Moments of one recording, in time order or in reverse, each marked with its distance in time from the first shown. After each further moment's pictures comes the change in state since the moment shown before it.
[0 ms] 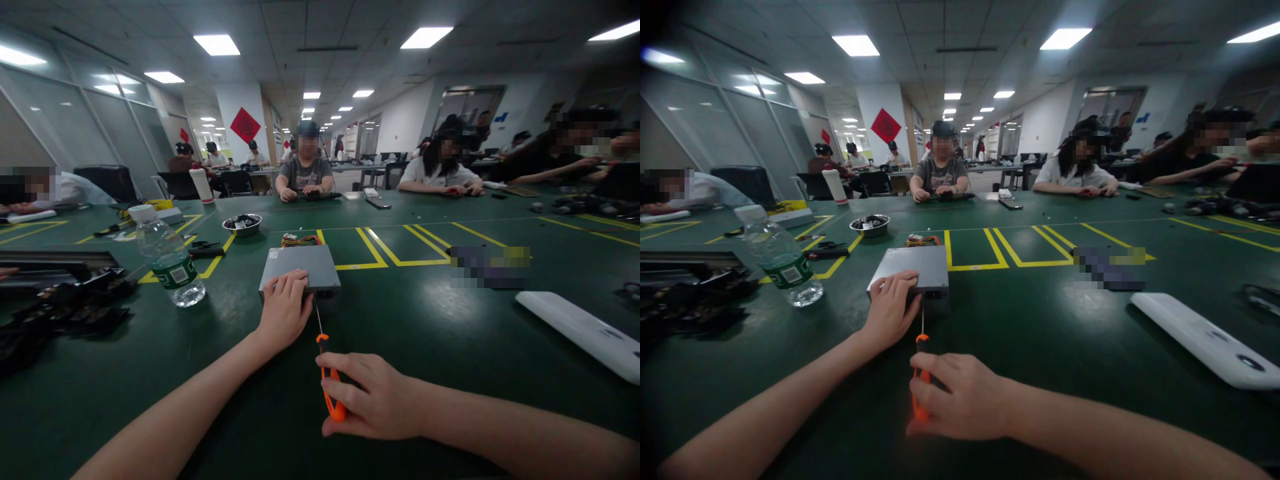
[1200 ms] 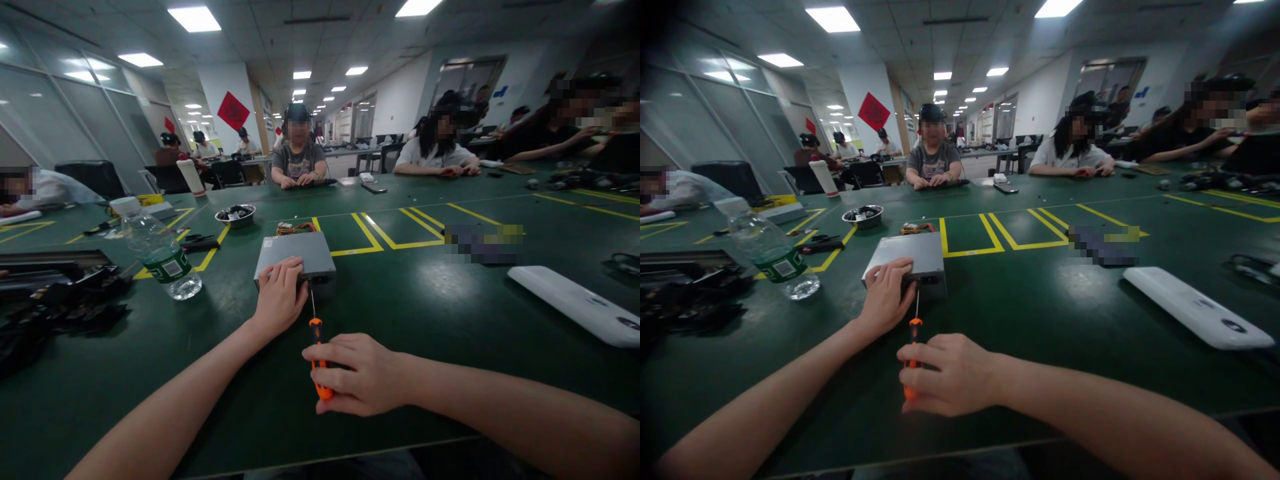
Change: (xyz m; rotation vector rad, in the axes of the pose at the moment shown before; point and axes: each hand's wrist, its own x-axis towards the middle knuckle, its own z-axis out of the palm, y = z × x) left_hand -0.002 -0.004 0.005 -0.005 0.026 0.036; right_hand 0.008 -0.002 0.005 0.106 0.002 -0.046
